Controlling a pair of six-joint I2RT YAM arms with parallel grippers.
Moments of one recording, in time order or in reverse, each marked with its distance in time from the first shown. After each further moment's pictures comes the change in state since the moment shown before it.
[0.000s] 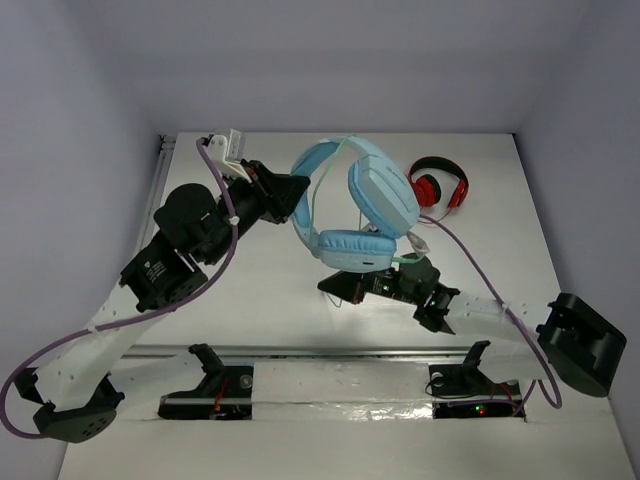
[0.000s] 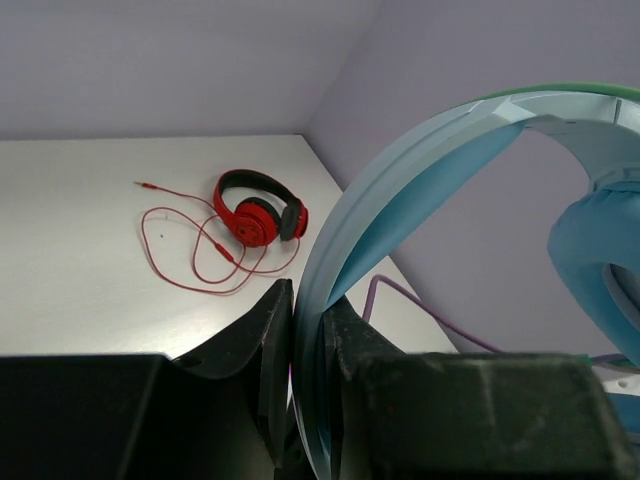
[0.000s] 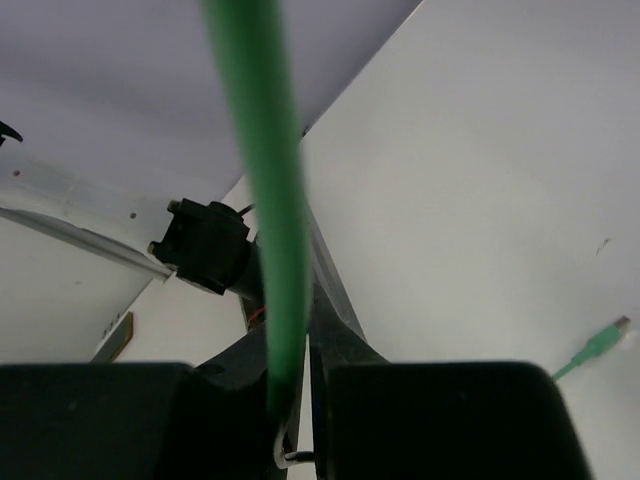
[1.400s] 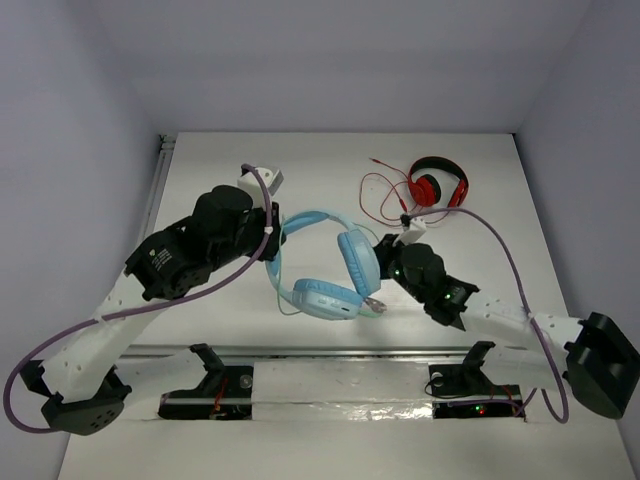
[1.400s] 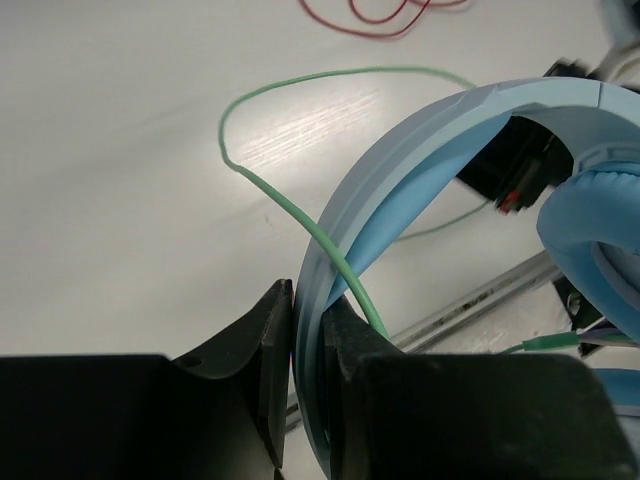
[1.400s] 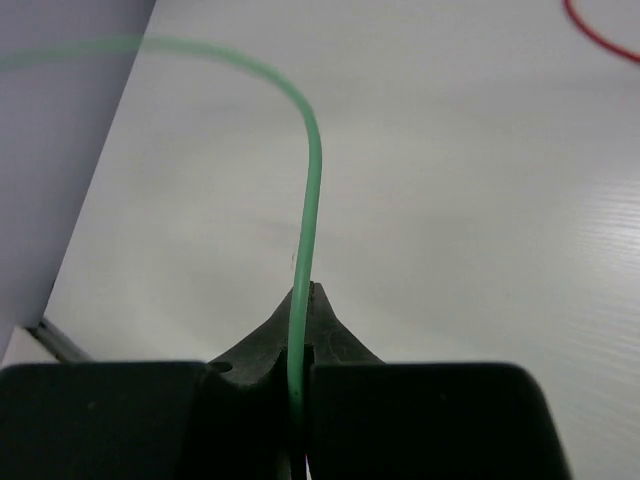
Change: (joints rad) left arm 0.021 0.087 0.090 -0.603 -0.014 0.175; right arm -0.063 -0.115 0.034 -0.448 0.583 -0.026
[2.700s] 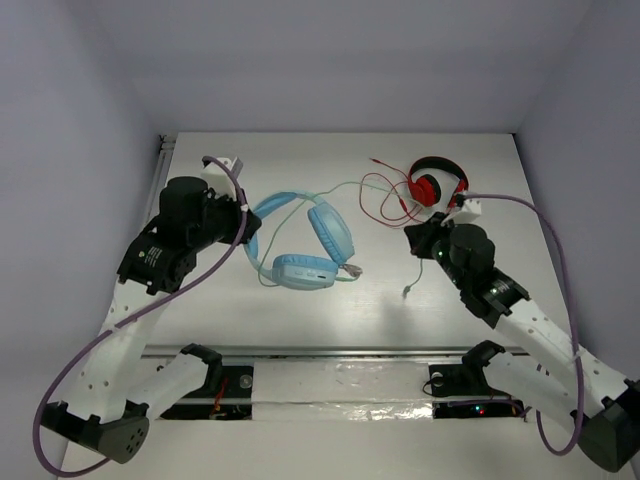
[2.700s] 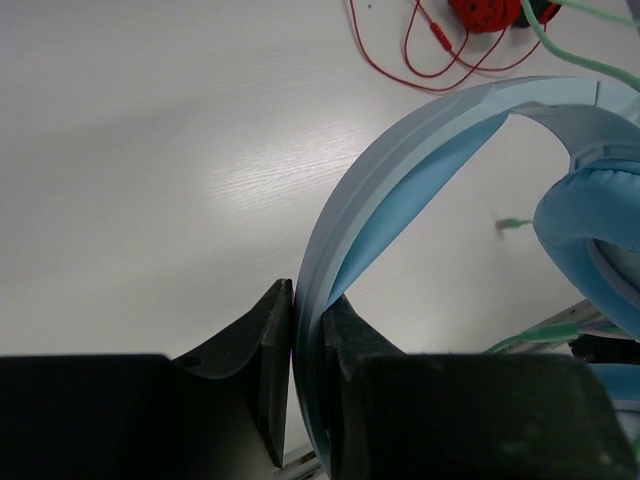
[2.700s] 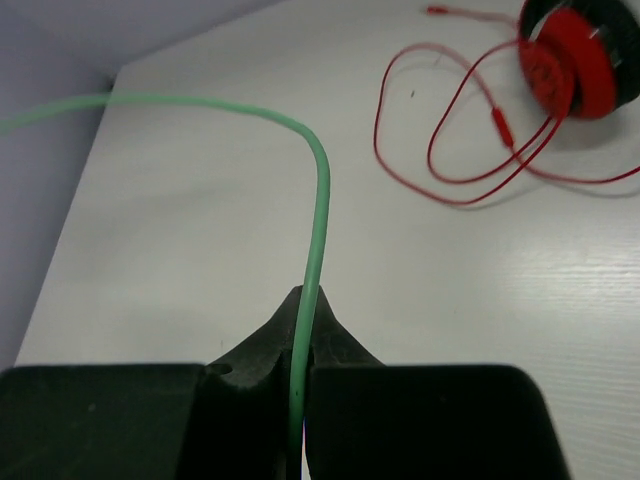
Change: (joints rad) left arm 0.437 -0.084 -0.201 0.131 0.311 0.103; right arm -0.304 -0.328 0.151 -0.394 0.029 -0.130
